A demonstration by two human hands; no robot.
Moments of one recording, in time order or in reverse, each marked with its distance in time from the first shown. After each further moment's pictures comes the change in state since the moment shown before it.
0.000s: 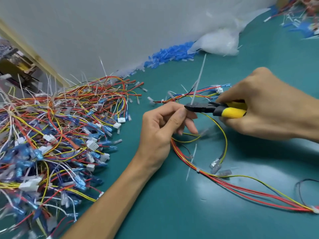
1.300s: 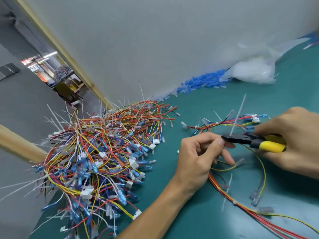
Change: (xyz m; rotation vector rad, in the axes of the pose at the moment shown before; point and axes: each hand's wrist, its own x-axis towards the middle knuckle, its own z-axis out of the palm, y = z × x) left_hand 0.000 0.008 0.004 0.032 0.076 -0.098; right_hand -0.002 0.029 0.020 -0.172 -0.086 0.178
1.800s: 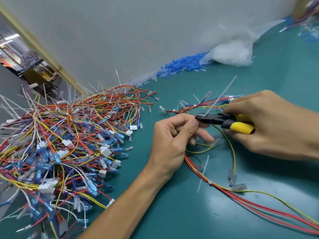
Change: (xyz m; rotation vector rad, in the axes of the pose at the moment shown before) left_hand 0.001 -0.006 0.000 -0.036 -0.004 0.031; right_hand -0.001 -0.020 -0.001 0.217 0.046 -0.175
